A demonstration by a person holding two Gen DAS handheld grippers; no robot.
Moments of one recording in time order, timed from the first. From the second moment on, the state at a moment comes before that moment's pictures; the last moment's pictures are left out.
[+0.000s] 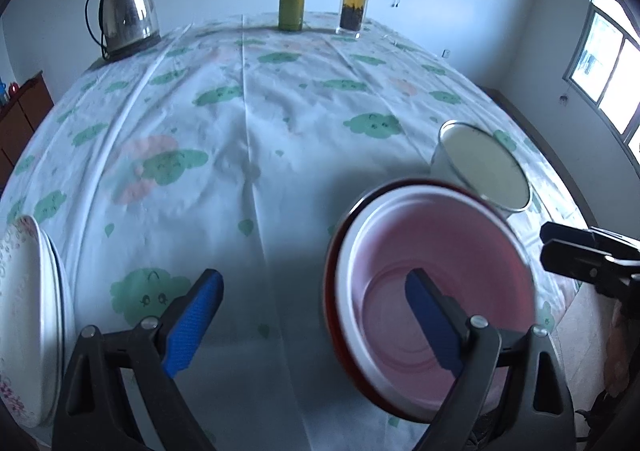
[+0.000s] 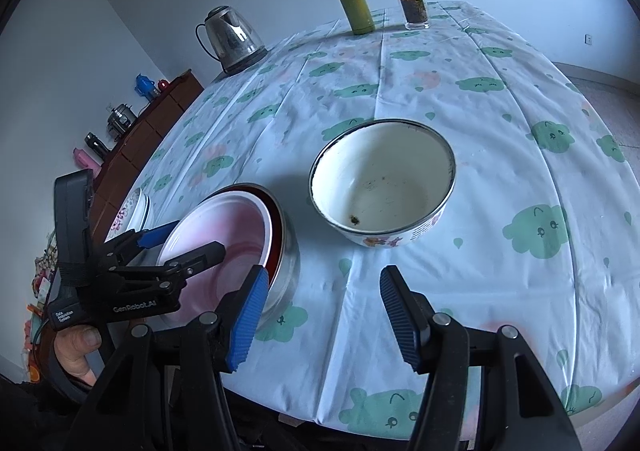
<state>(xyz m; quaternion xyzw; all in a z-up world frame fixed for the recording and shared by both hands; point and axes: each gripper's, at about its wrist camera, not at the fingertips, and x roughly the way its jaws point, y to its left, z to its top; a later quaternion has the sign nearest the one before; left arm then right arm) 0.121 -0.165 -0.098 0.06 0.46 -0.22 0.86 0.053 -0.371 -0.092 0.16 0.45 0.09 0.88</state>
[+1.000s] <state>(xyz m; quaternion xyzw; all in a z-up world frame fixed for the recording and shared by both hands) 0.179 -0.197 -0.053 0.13 0.43 -0.21 0.87 0.083 -0.415 -0.096 0.19 0.44 0.06 0.87</state>
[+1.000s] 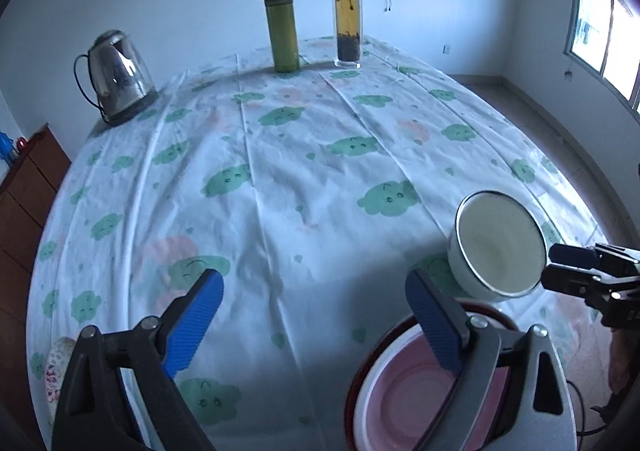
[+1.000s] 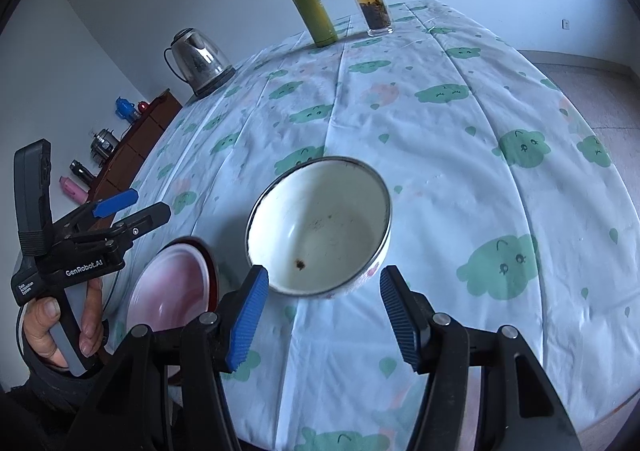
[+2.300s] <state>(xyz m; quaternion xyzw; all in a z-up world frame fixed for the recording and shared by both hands) 0.196 -0.305 -0.088 0.17 0.54 -0.32 0.75 0.121 -0.436 -0.110 0.20 0.46 0.03 0.87</state>
